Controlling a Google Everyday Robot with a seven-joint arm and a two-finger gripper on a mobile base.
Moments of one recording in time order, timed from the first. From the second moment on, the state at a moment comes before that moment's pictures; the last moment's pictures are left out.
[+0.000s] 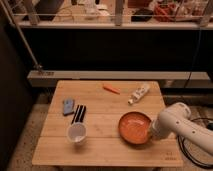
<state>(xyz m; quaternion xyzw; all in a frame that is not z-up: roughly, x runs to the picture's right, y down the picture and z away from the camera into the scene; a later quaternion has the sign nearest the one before) 0.282 0.254 0.766 -0.25 -0.15 -0.37 0.88</state>
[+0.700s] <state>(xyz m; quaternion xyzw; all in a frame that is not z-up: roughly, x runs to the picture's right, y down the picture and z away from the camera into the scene) 0.251 0.207 0.801 -0.23 -0.17 -0.38 0.88</state>
